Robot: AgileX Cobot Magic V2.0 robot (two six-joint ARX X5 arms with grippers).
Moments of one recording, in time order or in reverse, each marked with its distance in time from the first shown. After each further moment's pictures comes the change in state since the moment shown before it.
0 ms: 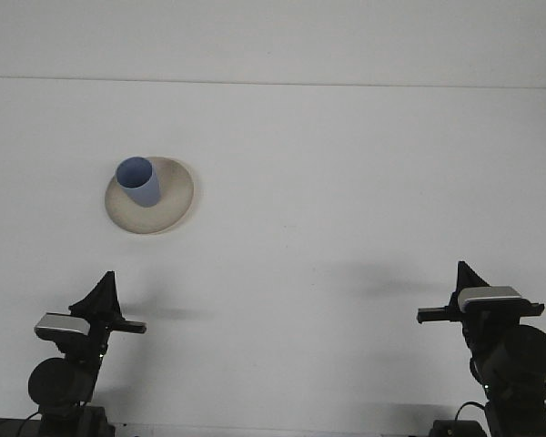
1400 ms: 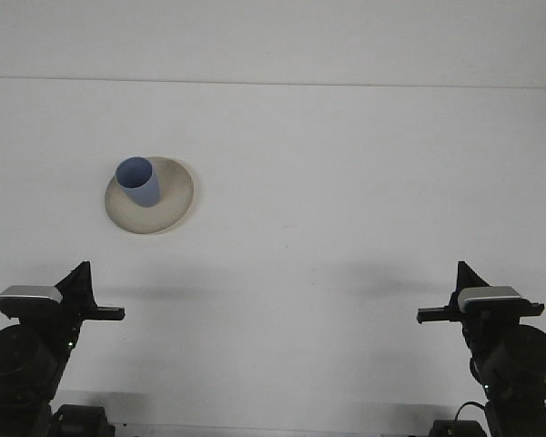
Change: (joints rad) left arm 0.000 0.343 0.592 -0.534 -0.068 0.016; right arm 0.000 0.000 0.000 -0.001 0.000 0.000
